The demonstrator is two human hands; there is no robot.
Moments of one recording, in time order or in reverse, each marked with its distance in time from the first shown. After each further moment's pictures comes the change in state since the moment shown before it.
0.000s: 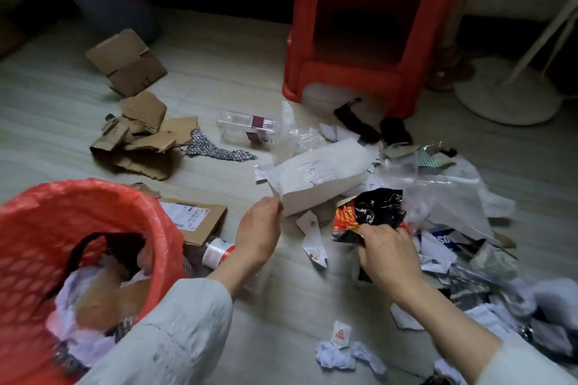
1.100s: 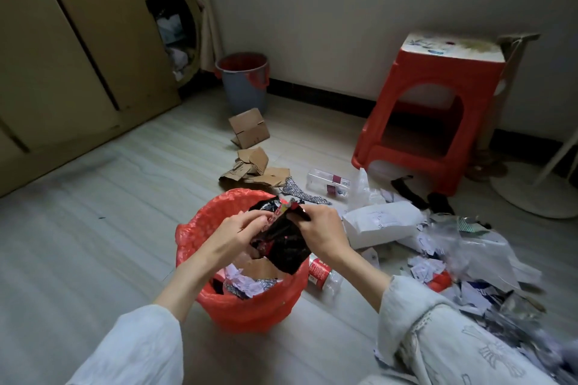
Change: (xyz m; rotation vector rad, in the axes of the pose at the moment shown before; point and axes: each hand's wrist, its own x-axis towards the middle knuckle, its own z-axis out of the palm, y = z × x) left_hand -0.201 -0.085 -0.277 -0.527 -0.016 -0.036; right_hand -0.082 -0.271 -0.153 0.697 0.150 -0.253
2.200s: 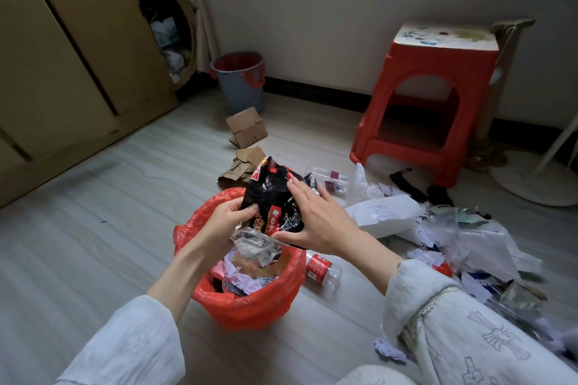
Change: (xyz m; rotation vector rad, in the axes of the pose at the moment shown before) left_hand 0.004 0.022 0.001 -0.722 0.034 -0.183; right_hand 0.000 0.010 -0.028 -0.497 -0.243 -0.364
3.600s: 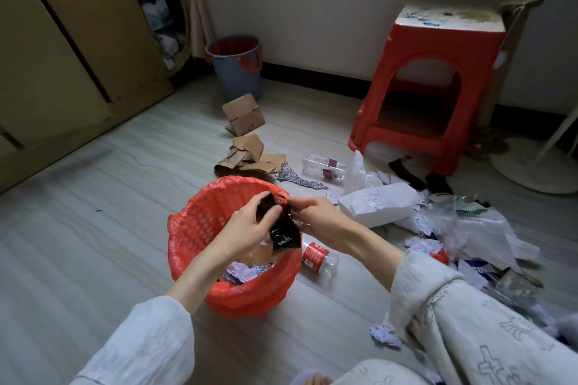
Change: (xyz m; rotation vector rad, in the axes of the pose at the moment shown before) left_hand 0.007 -0.028 0.028 0.831 0.119 0.188; right_hand -0.001 -0.001 0.011 1.278 -0.150 0.512
